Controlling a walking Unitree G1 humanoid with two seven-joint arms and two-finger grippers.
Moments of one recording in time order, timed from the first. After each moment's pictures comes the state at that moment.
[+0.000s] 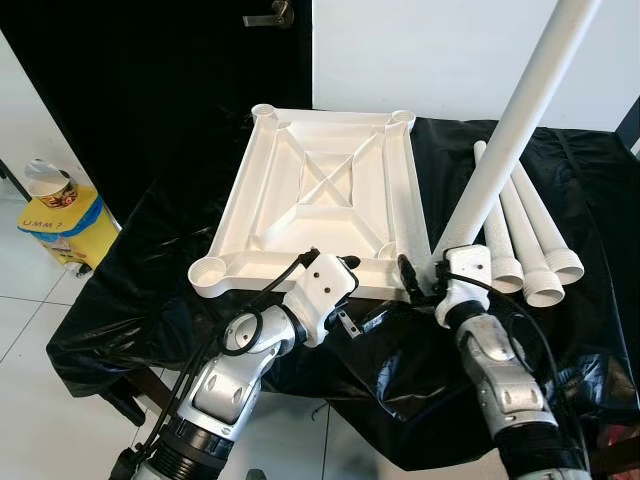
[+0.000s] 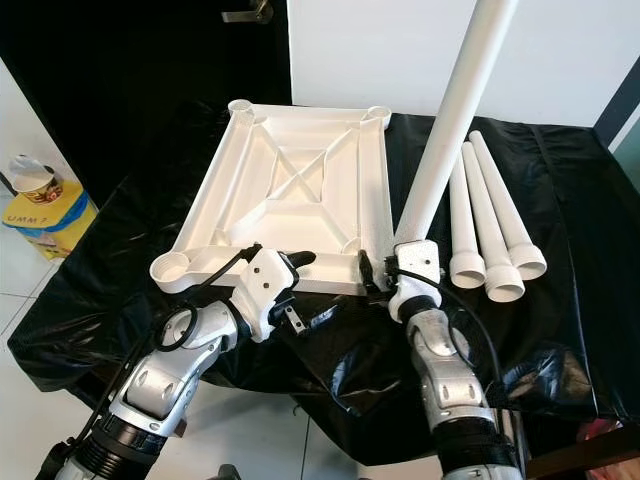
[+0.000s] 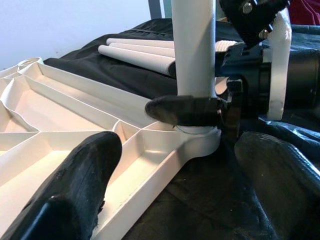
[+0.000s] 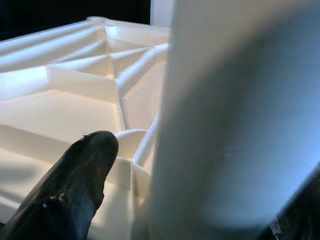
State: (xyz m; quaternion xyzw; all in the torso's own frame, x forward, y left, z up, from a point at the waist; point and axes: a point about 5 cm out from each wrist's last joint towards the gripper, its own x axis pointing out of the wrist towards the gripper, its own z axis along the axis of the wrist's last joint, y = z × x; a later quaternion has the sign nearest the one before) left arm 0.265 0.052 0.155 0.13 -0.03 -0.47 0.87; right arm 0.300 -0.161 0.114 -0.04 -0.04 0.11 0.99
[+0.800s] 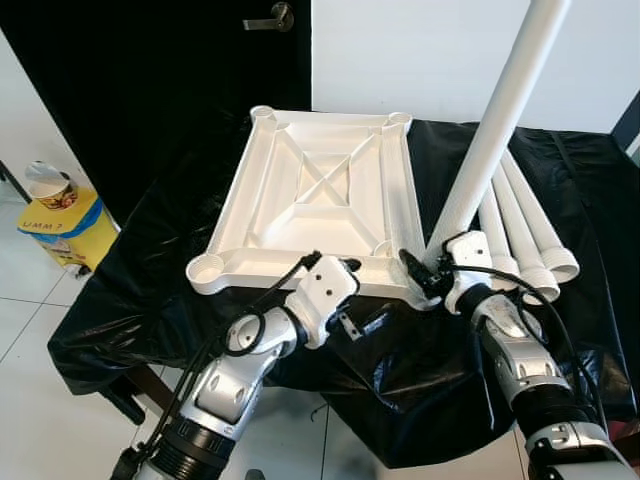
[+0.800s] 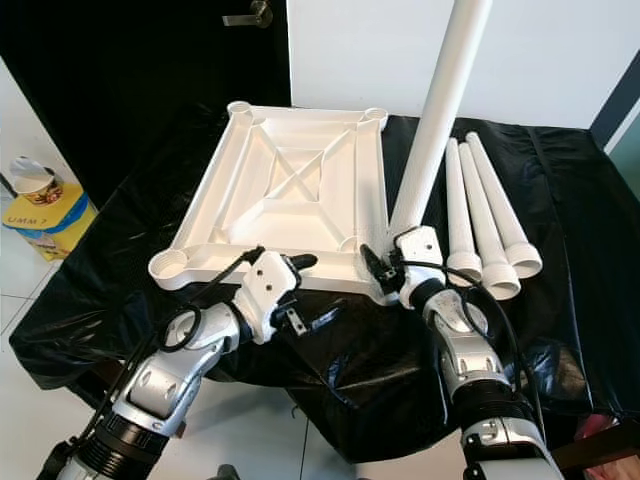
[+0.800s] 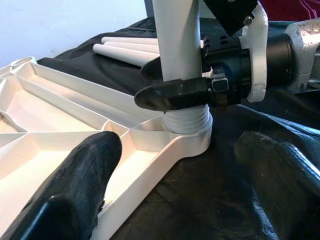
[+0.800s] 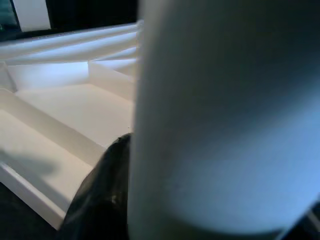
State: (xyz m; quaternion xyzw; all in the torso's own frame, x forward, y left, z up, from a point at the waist) left arm 0.265 0.050 0.150 0.14 -0.03 -0.47 0.87; right arm 0.321 -0.169 0.111 -0.08 -0.04 0.22 0.97
